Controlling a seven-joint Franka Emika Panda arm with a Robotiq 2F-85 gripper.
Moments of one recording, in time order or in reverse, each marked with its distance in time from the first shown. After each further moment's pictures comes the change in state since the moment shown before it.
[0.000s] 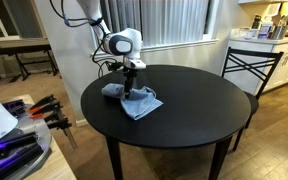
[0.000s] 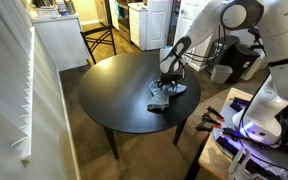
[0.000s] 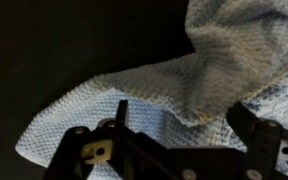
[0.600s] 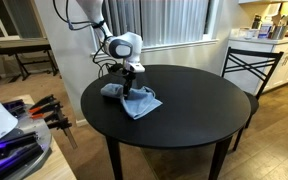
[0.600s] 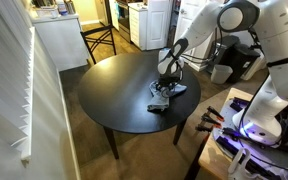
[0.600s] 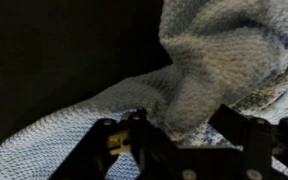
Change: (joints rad) arm -0.025 0.041 0.045 0.035 0.066 0.000 -0.028
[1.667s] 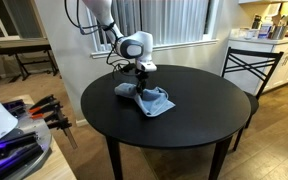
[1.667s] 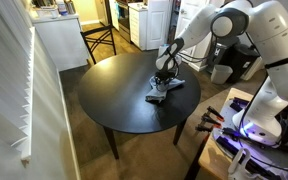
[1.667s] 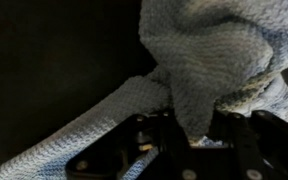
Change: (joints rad) arm 0.007 0.090 -0.097 0.169 0.038 0.001 0.081
